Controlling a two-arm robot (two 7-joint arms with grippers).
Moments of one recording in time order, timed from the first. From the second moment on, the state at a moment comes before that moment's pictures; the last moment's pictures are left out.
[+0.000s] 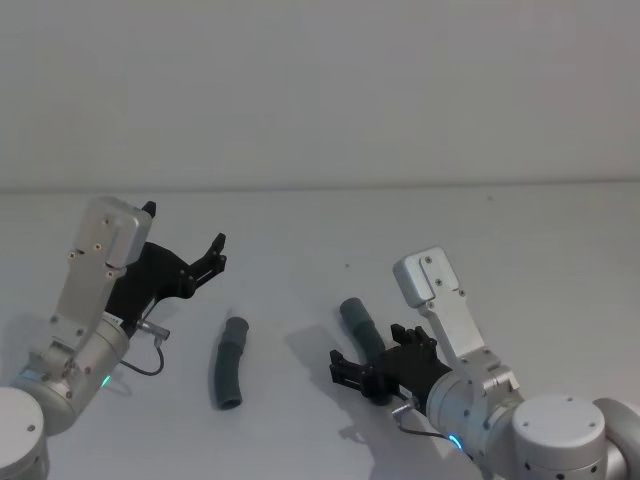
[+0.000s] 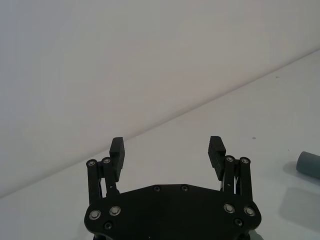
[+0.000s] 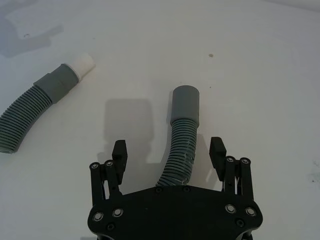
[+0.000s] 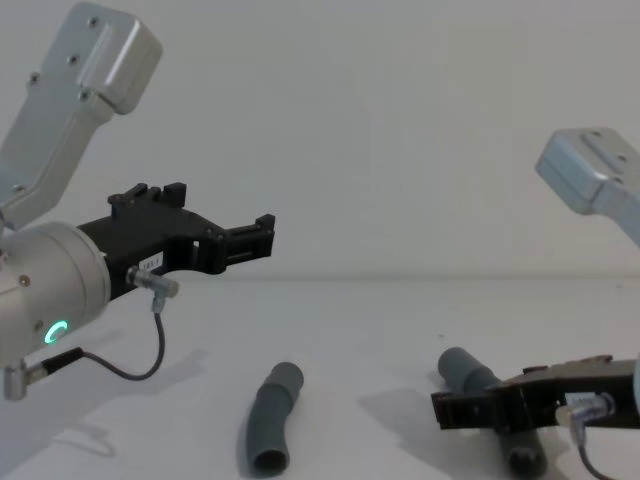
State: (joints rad) left arm -0.24 0.38 0.45 -1.63 -0.20 0.01 -0.01; right arm 0.08 0.28 -0.40 -1.81 0.23 0.67 0.03
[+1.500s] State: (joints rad) left arm -0.24 0.38 0.45 -1.63 -0.20 0.01 -0.01; right arm 0.10 0.28 -0.41 -1.75 0.19 0.61 0.03
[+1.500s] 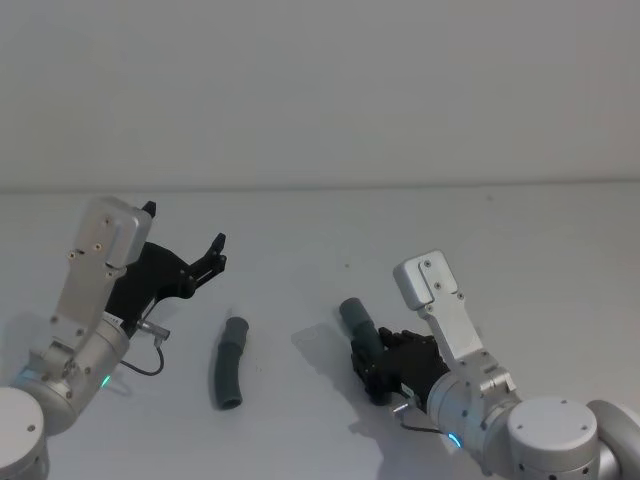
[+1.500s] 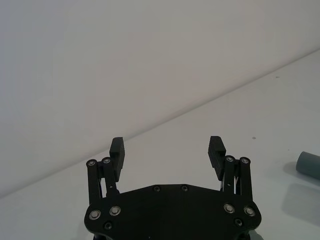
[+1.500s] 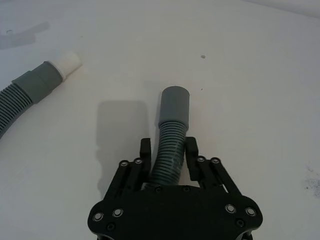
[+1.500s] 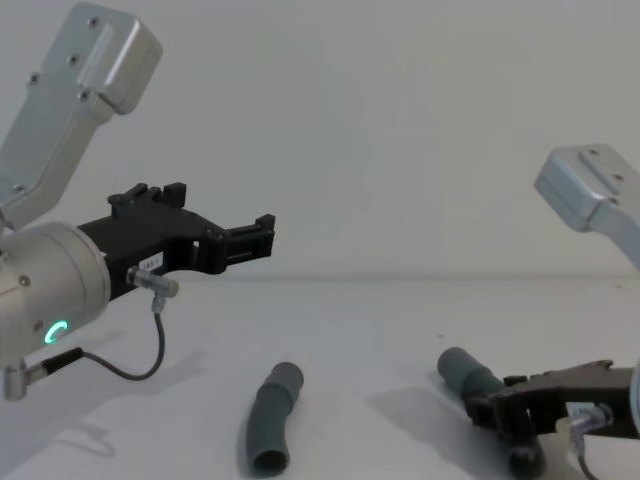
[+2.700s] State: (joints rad) left arm -0.24 0.38 0.45 -1.63 -0.20 0.01 -0.01; right arm 0.10 0.28 -0.41 -1.75 0.19 0.61 0.03
